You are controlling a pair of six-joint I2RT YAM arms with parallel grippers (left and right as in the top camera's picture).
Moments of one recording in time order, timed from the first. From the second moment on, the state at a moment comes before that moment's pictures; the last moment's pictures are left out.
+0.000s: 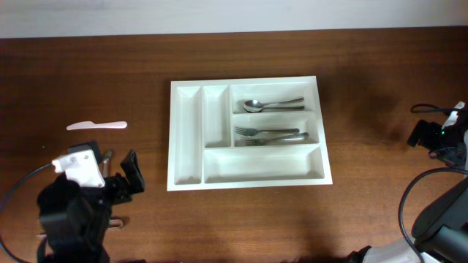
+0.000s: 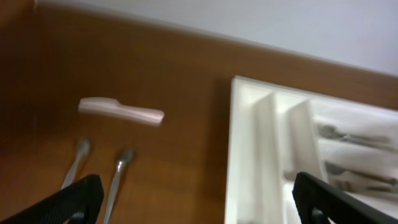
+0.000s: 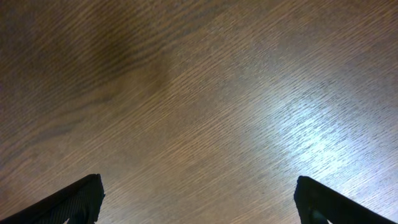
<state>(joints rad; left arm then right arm) 0.15 0.61 0.88 -0.79 0.06 -0.15 -0.65 1.77 1.39 -1.00 0.04 -0.02</state>
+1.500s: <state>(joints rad) 0.82 1.23 0.83 -1.02 -0.05 -0.62 -0.65 1.77 1.39 -1.00 0.04 -0.02</state>
